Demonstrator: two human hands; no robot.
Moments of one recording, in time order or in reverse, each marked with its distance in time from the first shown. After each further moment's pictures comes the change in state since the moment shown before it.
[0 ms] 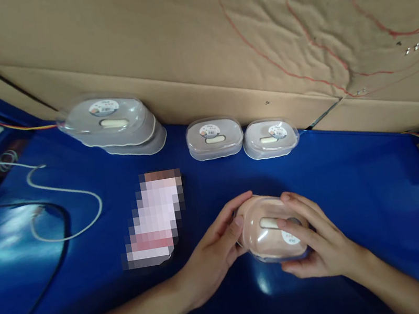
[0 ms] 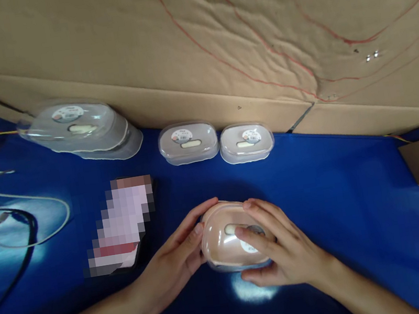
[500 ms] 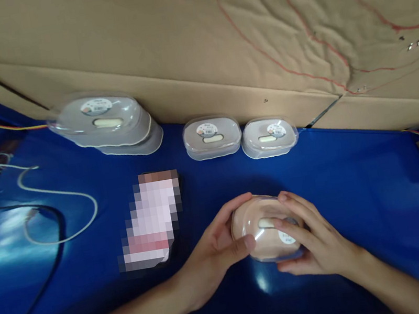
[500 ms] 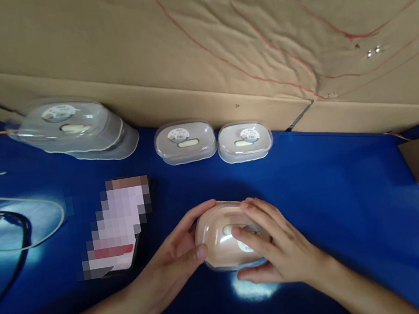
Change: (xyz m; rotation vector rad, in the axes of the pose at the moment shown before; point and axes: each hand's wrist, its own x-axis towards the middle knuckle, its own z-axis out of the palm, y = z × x) left_hand -0.001 0.004 0.001 0.016 -0.068 0.058; right_hand -0.003 0.001 0.006 -0.040 -0.044 0.013
